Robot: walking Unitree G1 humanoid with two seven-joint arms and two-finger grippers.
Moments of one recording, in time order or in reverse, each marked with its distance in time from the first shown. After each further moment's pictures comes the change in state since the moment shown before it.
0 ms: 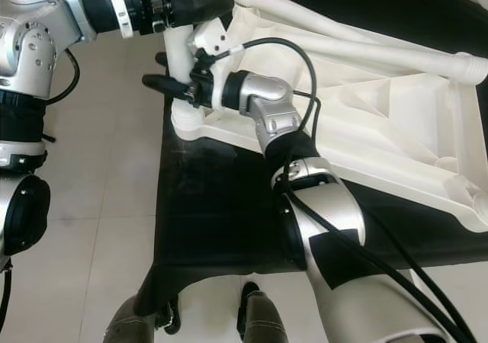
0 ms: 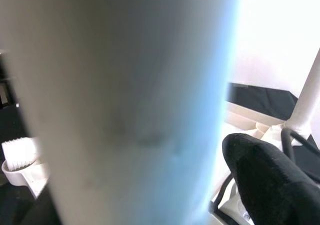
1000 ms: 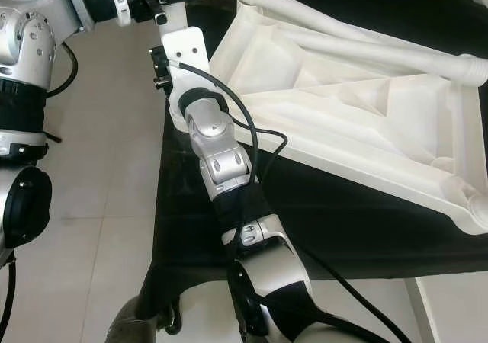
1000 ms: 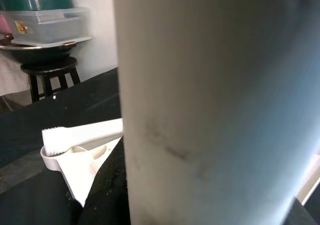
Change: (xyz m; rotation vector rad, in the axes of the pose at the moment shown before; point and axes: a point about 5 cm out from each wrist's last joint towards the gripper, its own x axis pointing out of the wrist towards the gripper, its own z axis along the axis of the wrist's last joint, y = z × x) left arm -0.003 0.015 0.000 0.000 0.012 0.109; right arm 0.022 0.043 -0.001 0.030 0.006 -0.636
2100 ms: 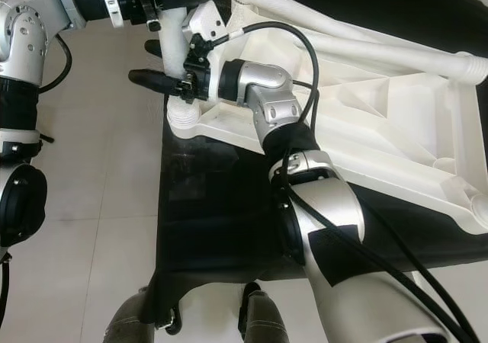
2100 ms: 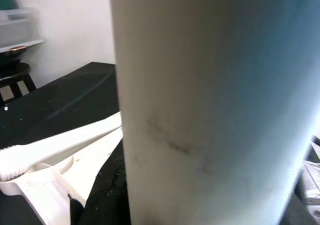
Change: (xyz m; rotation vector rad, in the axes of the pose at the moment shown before) left arm -0.003 -0.005 0.007 0.031 0.008 -0.085; right arm 0.004 -0.044 0.020 0.035 -0.072 0.884
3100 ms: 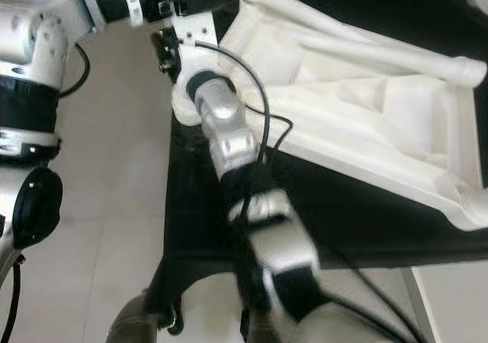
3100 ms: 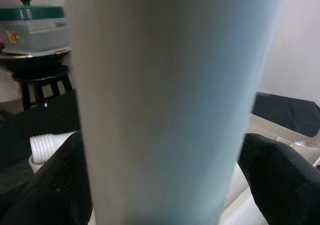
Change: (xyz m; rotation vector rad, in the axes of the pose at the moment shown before) left arm 0.011 0.003 -0.005 -0.034 -0.029 0.077; right arm 0.024 0.021 -0.020 -0.019 0.002 -0.926
